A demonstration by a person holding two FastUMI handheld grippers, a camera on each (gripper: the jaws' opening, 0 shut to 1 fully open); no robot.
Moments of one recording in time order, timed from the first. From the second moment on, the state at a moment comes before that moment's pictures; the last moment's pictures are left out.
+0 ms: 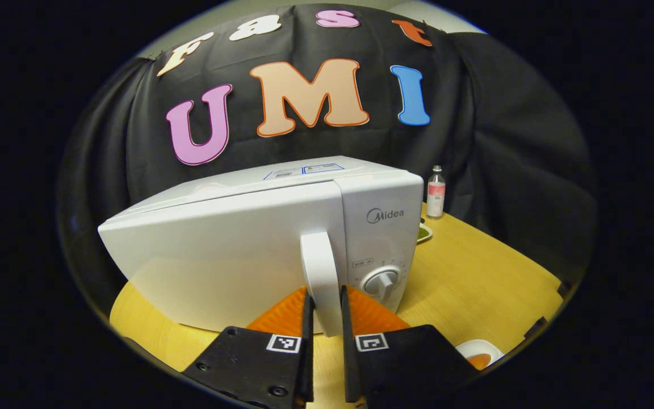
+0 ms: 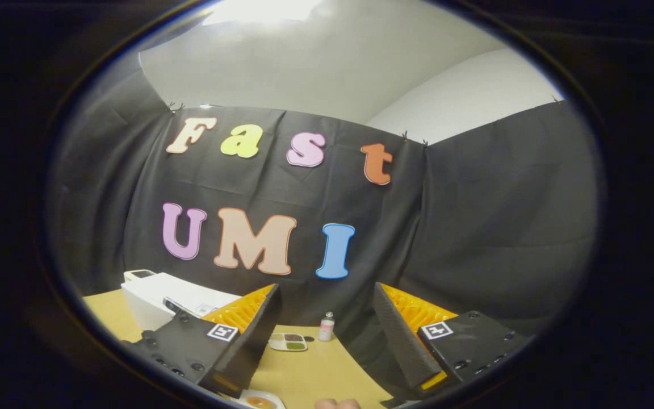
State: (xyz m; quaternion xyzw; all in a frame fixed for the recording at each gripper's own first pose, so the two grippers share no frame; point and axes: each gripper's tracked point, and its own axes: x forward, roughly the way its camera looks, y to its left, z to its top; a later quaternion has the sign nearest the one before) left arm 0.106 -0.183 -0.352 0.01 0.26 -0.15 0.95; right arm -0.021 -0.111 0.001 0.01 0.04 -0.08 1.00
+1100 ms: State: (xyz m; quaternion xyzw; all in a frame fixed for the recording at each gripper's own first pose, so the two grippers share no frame) left arm 0.099 -0.185 -0.353 -0.03 0.31 -0.20 0.93; right arm -0.023 -0.076 -0.013 0.02 0.05 -0.02 1.00
